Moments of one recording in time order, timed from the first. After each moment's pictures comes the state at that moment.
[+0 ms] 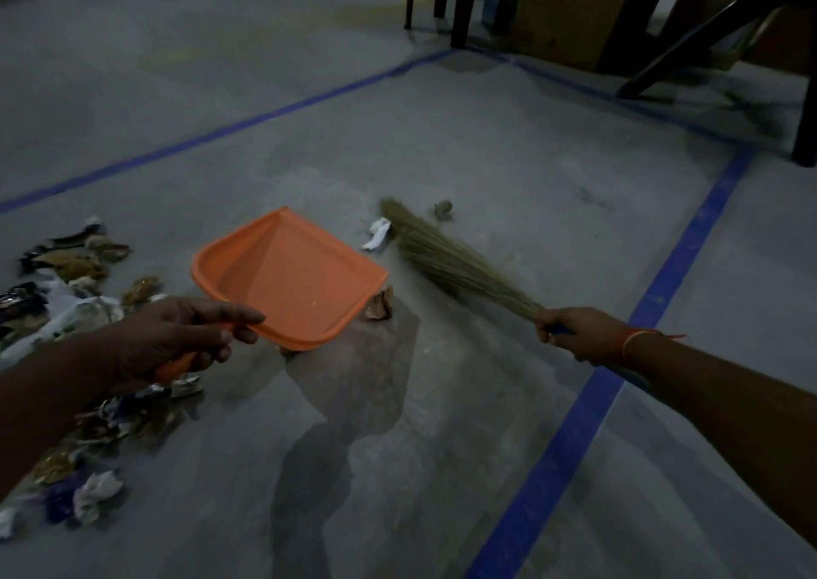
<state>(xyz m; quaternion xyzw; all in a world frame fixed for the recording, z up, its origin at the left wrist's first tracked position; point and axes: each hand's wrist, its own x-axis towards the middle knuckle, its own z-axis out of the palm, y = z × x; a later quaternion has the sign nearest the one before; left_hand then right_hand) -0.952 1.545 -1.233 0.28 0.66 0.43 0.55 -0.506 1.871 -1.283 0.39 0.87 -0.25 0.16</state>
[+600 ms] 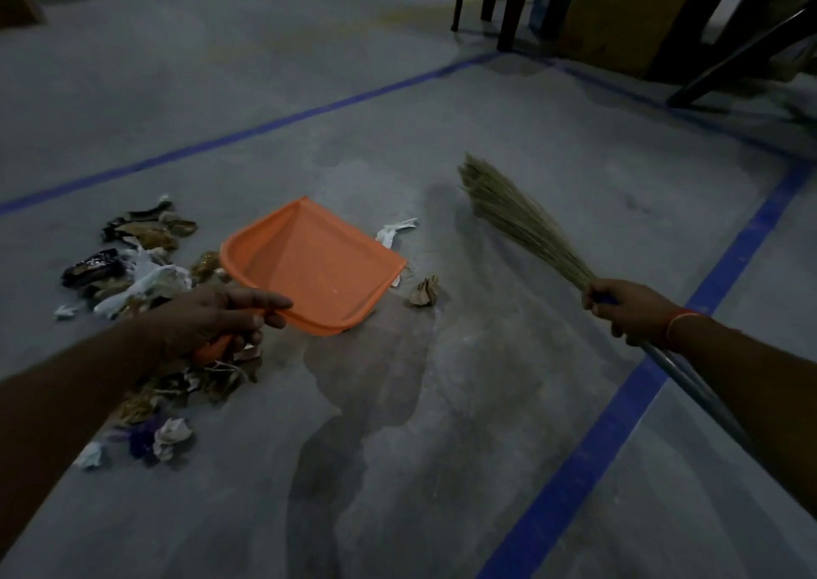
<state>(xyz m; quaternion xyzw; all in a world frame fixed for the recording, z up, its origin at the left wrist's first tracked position) -0.958 1.494 -1.224 0.25 0.67 0.45 0.54 -0.519 1.870 -1.266 0.48 0.82 -0.31 0.05</state>
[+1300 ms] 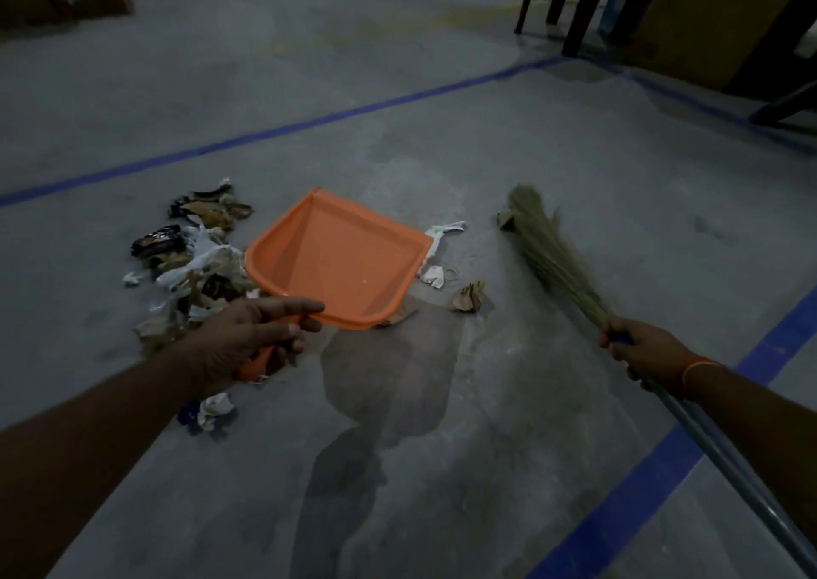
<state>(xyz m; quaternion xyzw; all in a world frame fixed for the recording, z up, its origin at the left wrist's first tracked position) -0.946 1.452 -1.256 0.20 0.62 0.55 0.51 -0.553 1.849 -1.306 0.50 0.79 -0.35 0.05</state>
